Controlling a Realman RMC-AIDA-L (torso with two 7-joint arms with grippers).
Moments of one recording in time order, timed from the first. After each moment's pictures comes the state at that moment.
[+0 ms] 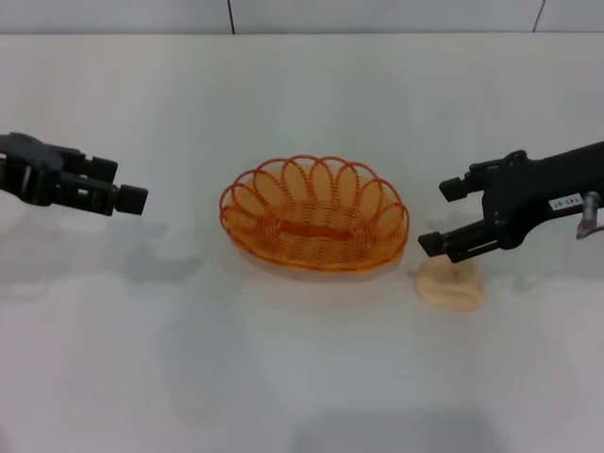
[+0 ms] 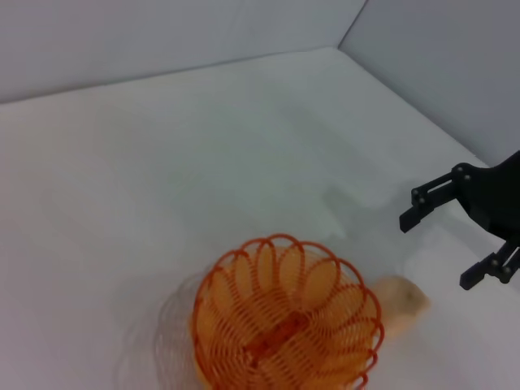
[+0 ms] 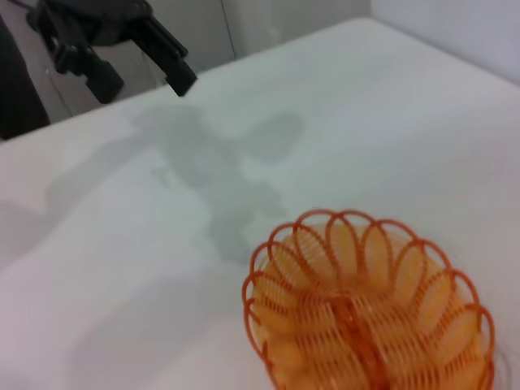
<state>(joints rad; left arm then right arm) -0.54 -1.92 0.74 1.16 2.16 1.93 -2.16 0.47 2.01 -1.27 -1.30 -2.04 -1.50 2.04</state>
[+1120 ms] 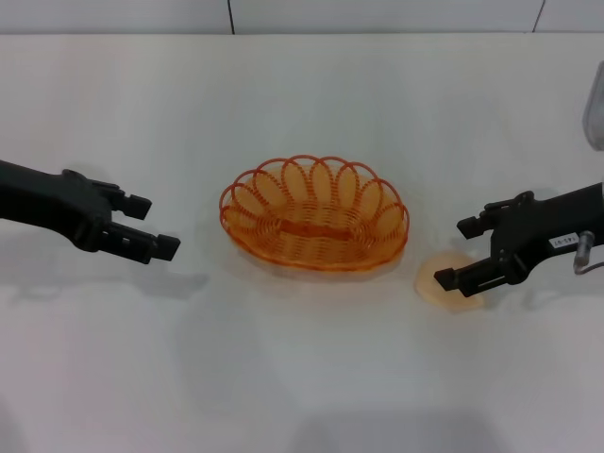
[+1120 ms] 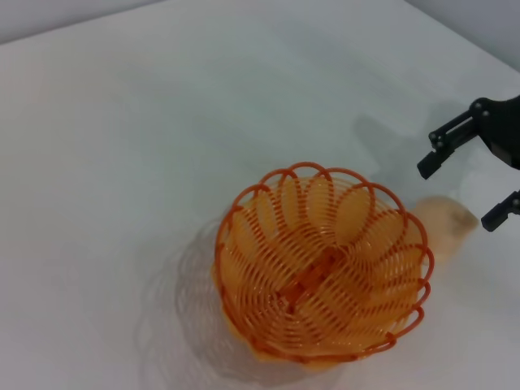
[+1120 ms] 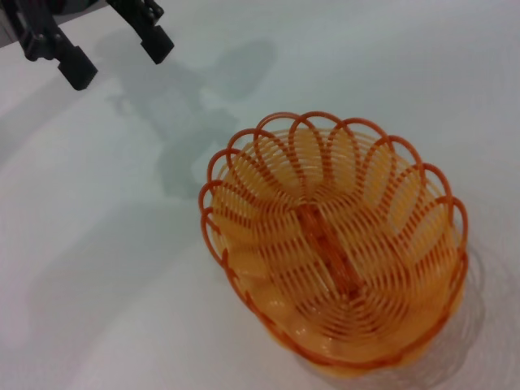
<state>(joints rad) -0.56 -1.97 0.82 1.04 2.29 1.79 -1.95 0.43 2.01 -1.36 -1.25 -2.13 -1.41 2.05</state>
